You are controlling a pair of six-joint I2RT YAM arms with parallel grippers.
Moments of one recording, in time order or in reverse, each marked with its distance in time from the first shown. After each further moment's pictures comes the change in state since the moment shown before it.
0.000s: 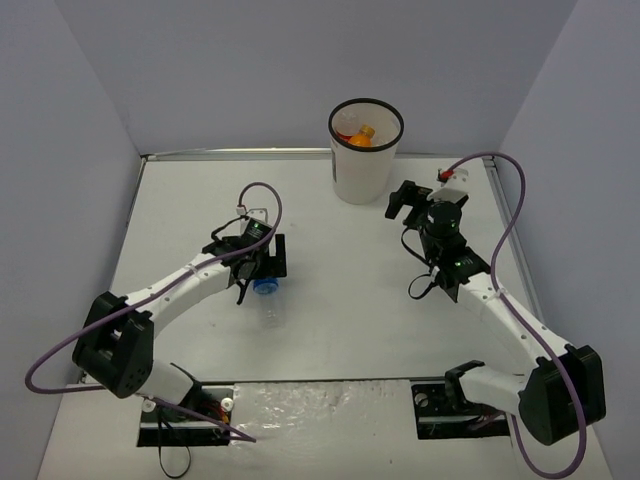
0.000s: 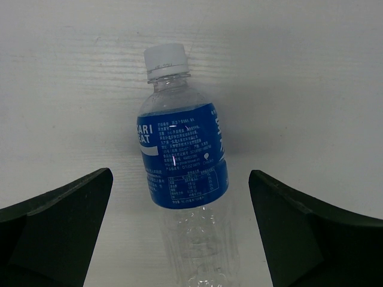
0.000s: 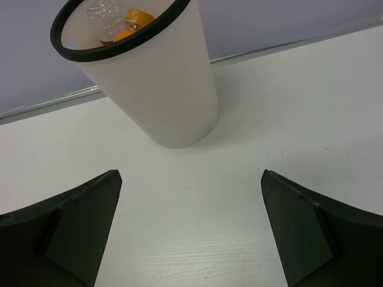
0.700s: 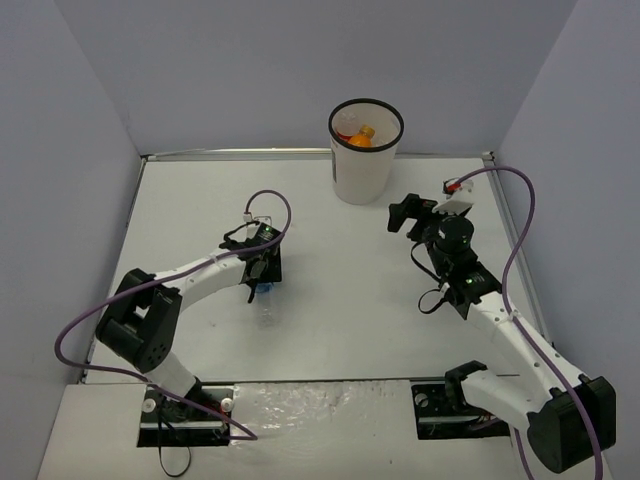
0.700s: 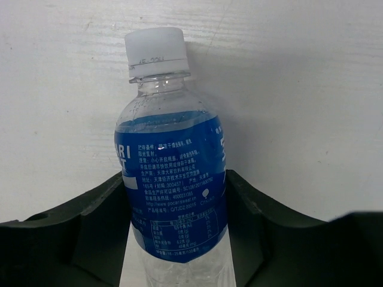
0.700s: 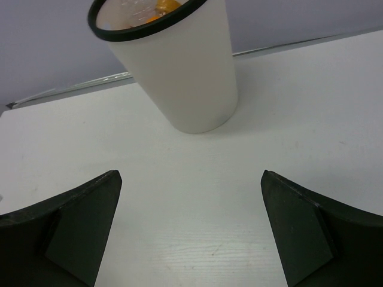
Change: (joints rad) left arm -0.001 0.168 0.002 0.043 -0.036 -0.029; right arm 0.000 -0.140 -0.076 -0.041 -0.066 0.000
